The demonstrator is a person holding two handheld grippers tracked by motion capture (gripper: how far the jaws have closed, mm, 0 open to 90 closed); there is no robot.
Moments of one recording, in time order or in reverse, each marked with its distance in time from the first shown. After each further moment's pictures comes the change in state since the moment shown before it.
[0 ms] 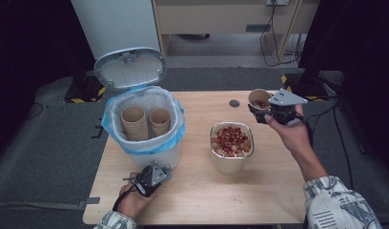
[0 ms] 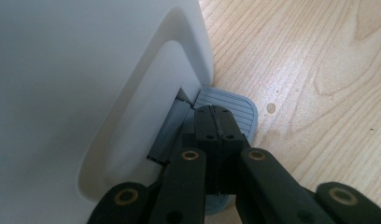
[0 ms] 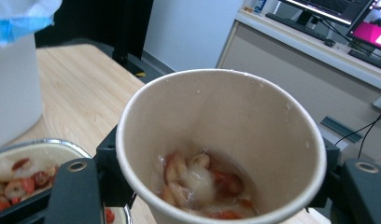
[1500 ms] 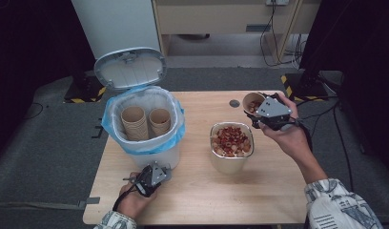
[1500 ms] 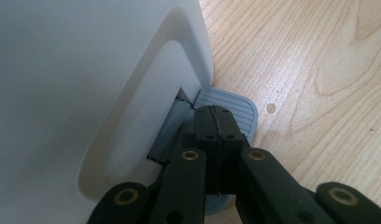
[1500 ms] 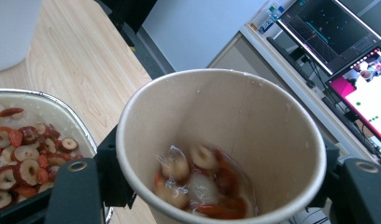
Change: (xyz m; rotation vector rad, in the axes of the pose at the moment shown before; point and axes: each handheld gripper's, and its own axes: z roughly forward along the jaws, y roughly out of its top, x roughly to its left) left arm 0.000 0.000 0.000 0.002 0.000 -0.001; right arm 0.024 0.011 -0.002 0.034 -0.033 -0.351
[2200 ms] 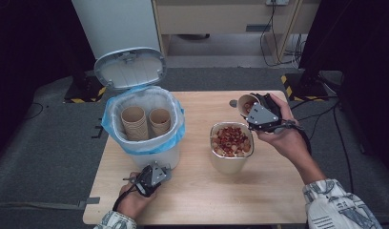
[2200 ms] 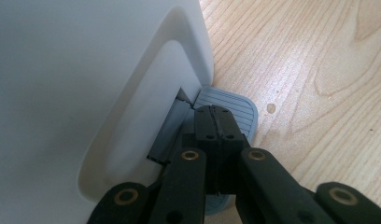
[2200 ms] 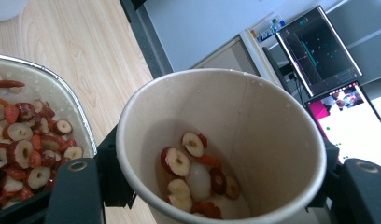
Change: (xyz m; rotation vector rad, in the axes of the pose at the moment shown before) left arm 0.000 0.000 0.000 -0.001 -0.001 -0.002; right arm 0.015 0.018 0.001 0.047 -0.029 -0.236
